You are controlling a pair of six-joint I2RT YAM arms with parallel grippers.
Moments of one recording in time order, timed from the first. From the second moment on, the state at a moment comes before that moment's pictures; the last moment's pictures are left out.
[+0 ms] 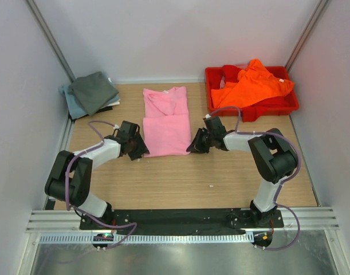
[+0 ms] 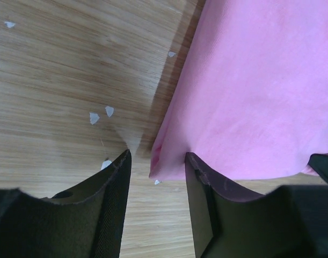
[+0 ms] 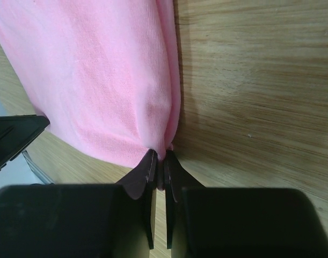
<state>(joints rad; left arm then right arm) -0.35 1.53 0.78 -0.28 0.02 -0.82 0.47 1.81 0.90 0.02 -0.37 0.82</state>
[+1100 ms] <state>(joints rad) -0.60 0.93 0.61 -0.54 -0.04 -0.92 0.71 1.14 0.52 -0.15 -0.25 0.90</state>
